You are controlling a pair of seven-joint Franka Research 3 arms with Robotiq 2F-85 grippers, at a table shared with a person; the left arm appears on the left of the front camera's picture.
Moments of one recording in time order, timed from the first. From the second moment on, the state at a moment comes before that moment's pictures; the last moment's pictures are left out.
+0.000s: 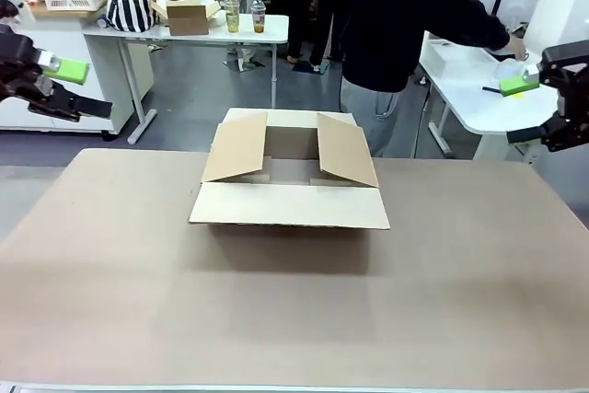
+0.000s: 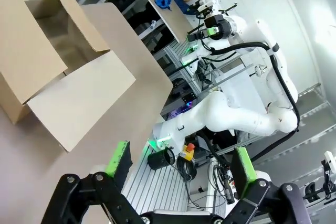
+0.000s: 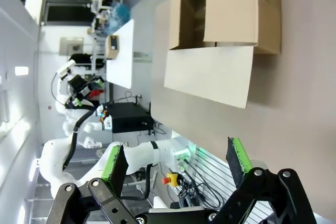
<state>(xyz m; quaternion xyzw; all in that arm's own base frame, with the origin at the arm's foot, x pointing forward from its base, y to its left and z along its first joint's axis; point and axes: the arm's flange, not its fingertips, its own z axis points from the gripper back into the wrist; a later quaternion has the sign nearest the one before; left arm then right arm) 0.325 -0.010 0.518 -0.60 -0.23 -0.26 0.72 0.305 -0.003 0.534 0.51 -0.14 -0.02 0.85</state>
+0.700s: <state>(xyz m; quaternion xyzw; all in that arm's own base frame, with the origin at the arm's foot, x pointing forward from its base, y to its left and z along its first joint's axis) 0.339 -0.041 0.536 -0.51 -0.20 -0.23 0.80 0.305 -0.007 0.533 0.51 -0.14 -0.02 0.85</state>
